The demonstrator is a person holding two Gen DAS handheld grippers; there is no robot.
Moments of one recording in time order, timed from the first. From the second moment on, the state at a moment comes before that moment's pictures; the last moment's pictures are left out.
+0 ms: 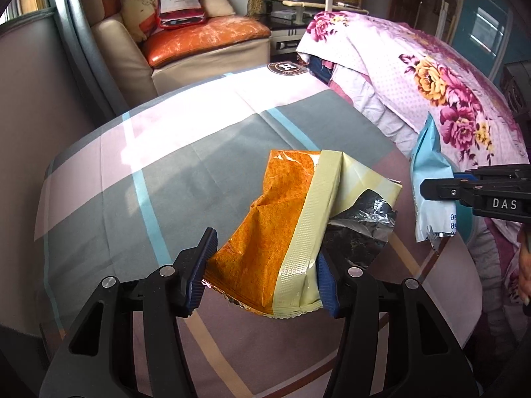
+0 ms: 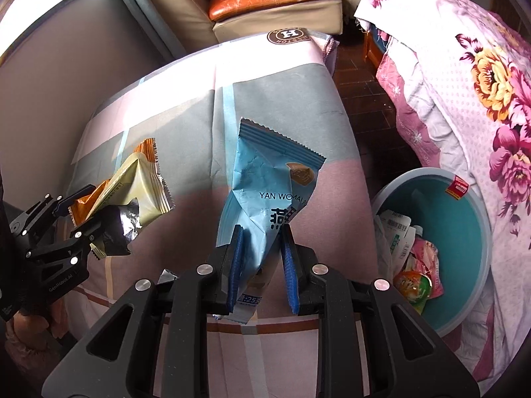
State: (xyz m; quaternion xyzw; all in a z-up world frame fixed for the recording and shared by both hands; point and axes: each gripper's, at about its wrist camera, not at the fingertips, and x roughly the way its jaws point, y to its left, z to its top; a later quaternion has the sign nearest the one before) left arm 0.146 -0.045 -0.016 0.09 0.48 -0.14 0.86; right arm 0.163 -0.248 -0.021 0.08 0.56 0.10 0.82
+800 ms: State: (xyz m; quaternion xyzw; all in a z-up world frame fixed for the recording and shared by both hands) left arm 0.126 -0.228 -0.034 0.14 0.50 -0.21 0.82; right arm 0.106 -0.417 -0.042 0.17 0.53 0.04 0.83
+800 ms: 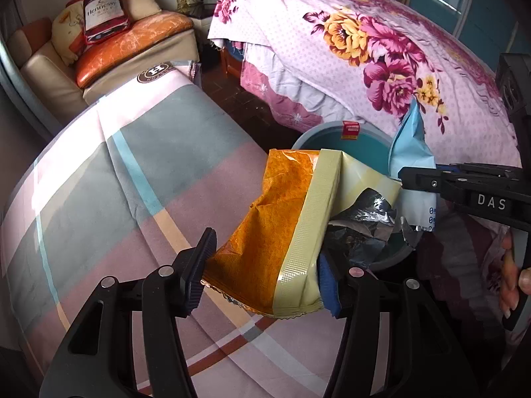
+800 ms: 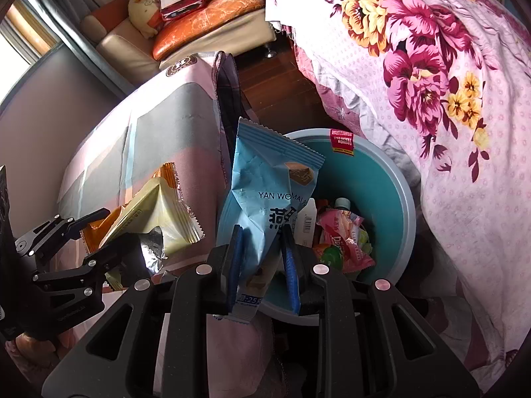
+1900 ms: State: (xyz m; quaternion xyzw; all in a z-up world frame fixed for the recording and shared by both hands) left arm 0.145 -0.310 -0.053 0.16 0.51 -0.25 0.81; right arm 0.087 -0.502 -0.058 0.22 0.53 -0.02 0.82
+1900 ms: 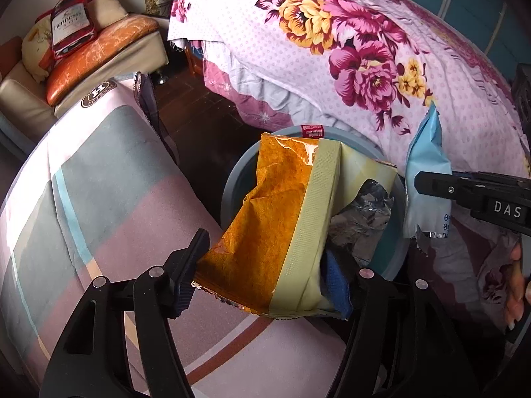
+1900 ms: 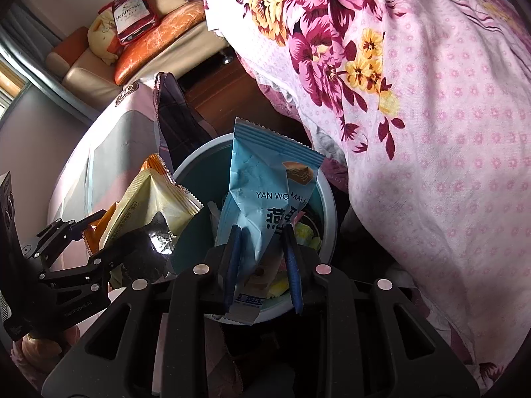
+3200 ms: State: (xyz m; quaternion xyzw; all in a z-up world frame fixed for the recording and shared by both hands) left arm 0.135 -0.228 -0.037 0.08 0.51 -0.21 0.83; right arm 0.099 -0.433 -0.039 0.12 0.56 -0.03 0.82
